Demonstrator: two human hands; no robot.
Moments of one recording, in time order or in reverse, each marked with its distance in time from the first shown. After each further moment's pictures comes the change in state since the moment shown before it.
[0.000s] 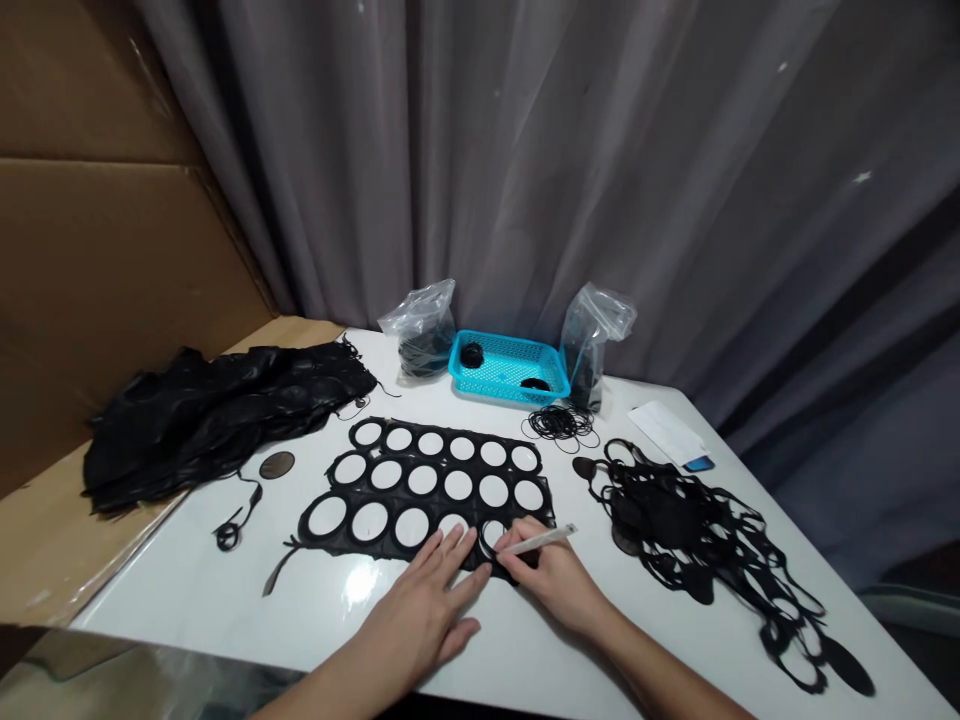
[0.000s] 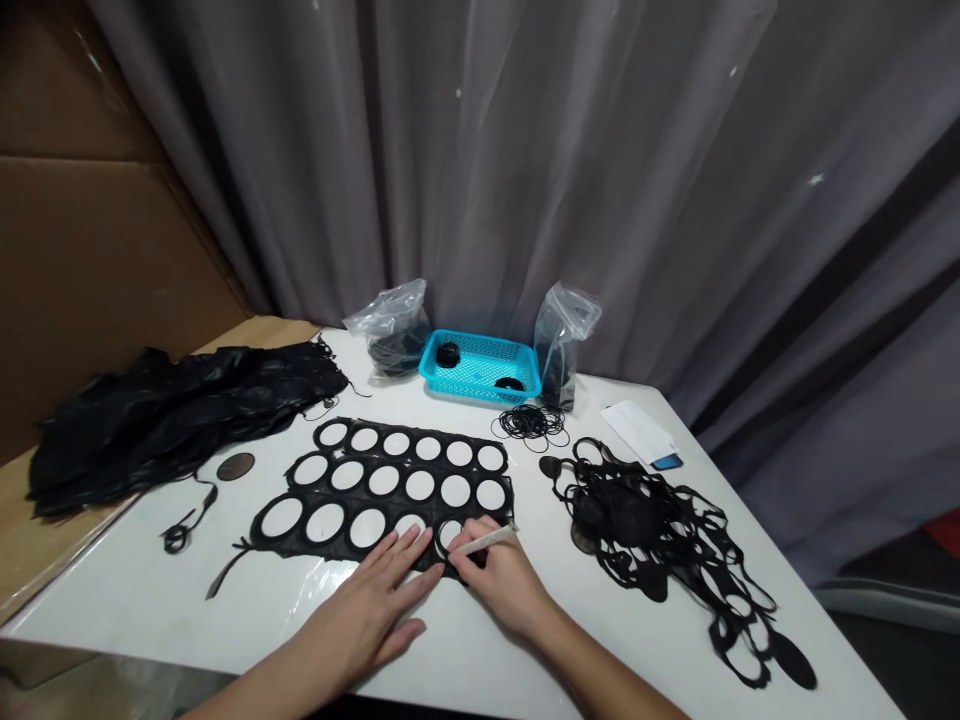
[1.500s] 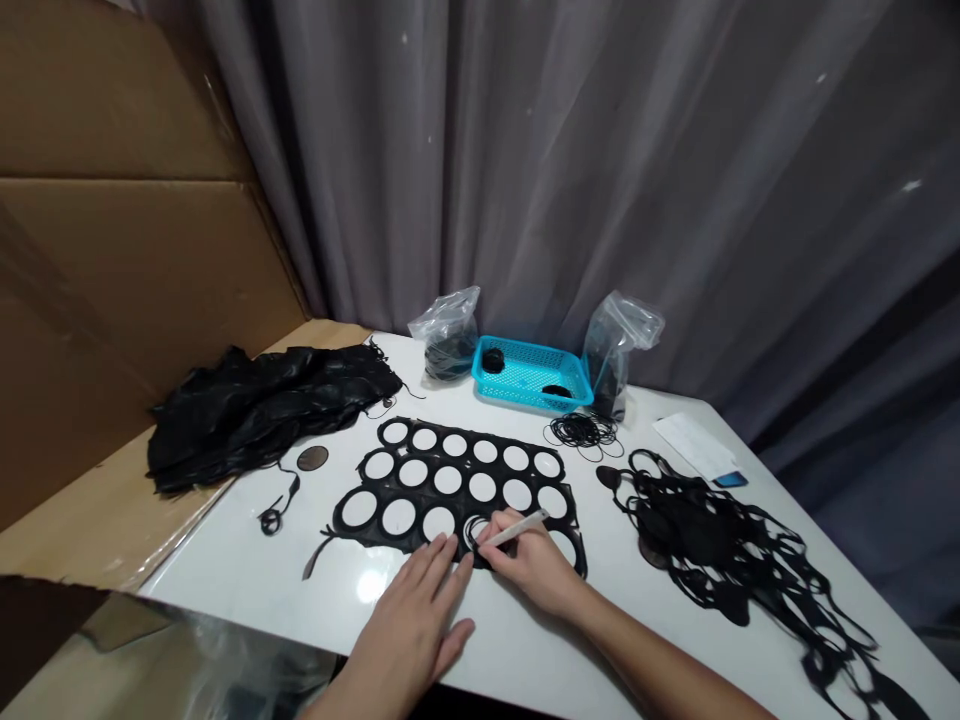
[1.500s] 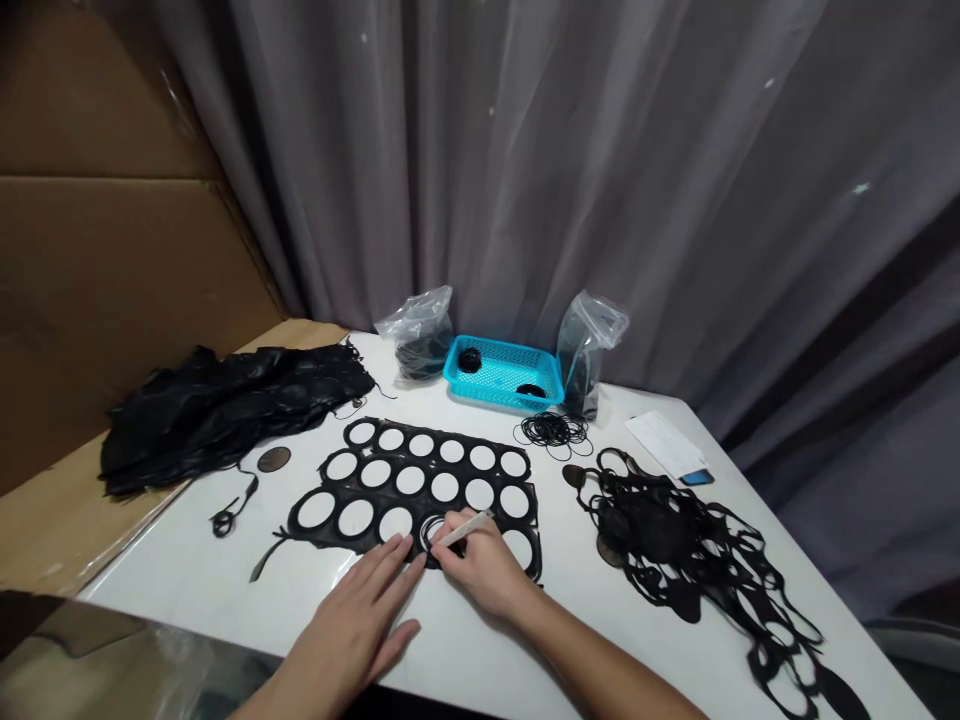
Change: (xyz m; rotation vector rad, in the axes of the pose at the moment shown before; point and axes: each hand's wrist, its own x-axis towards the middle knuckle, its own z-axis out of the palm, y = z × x) left_hand -0.042 0.002 -0.002 0.282 0.179 -0.136; right_hand 0.029 -0.028 0.034 -0.033 -0.114 -0.104
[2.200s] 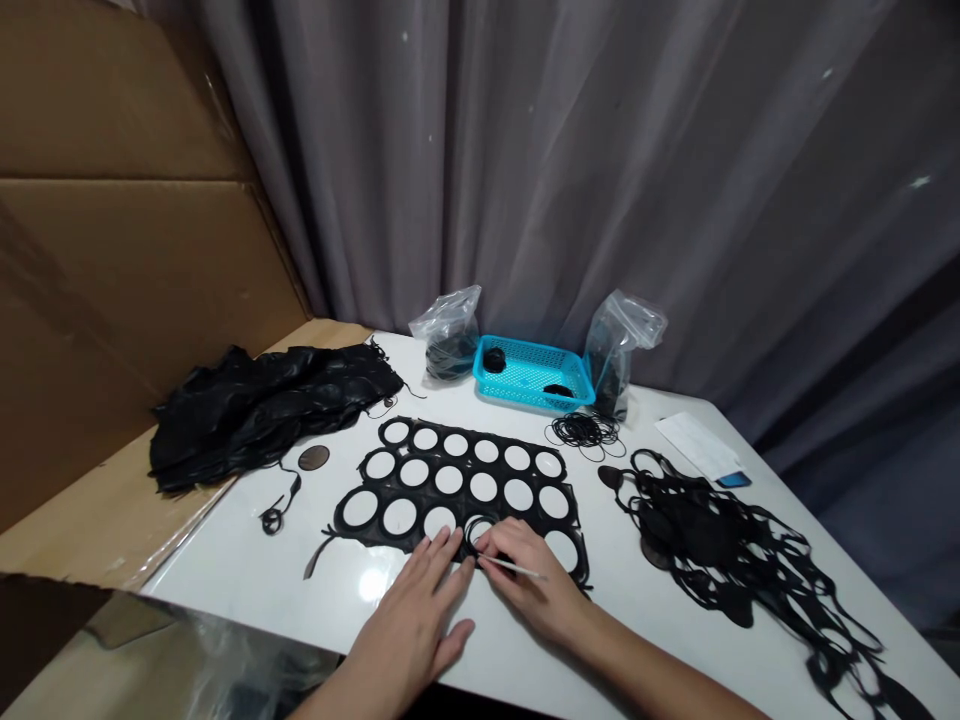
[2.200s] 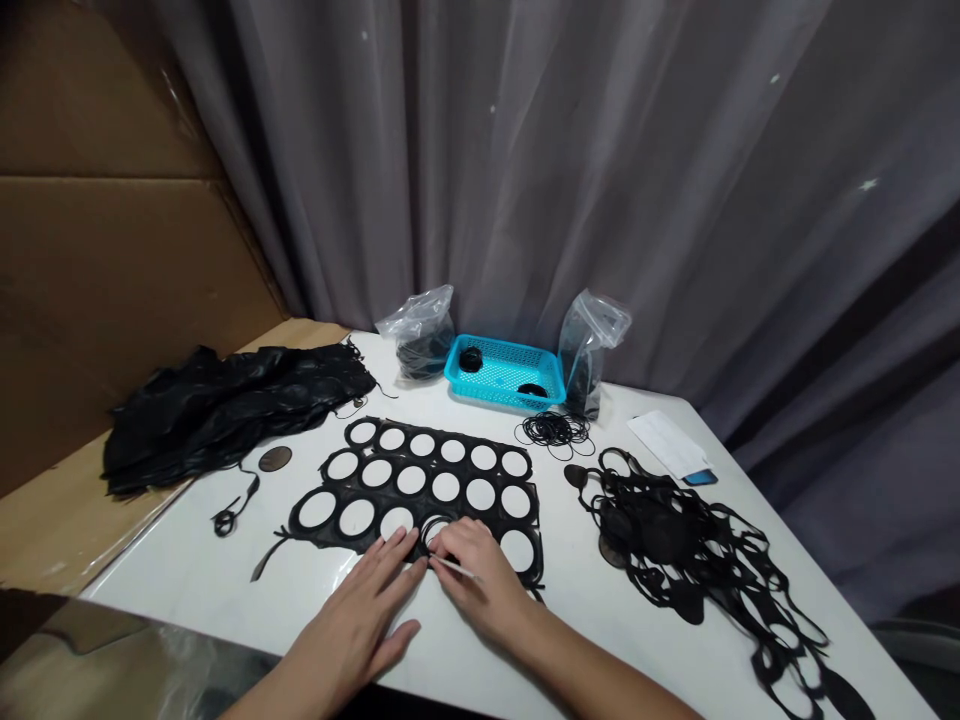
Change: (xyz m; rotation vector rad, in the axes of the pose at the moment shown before) left_hand 0.003 -0.004 -0.001 -0.122 -0.074 0.001; right_hand -0.010 0.004 0.009 -0.129 0.020 -0.213
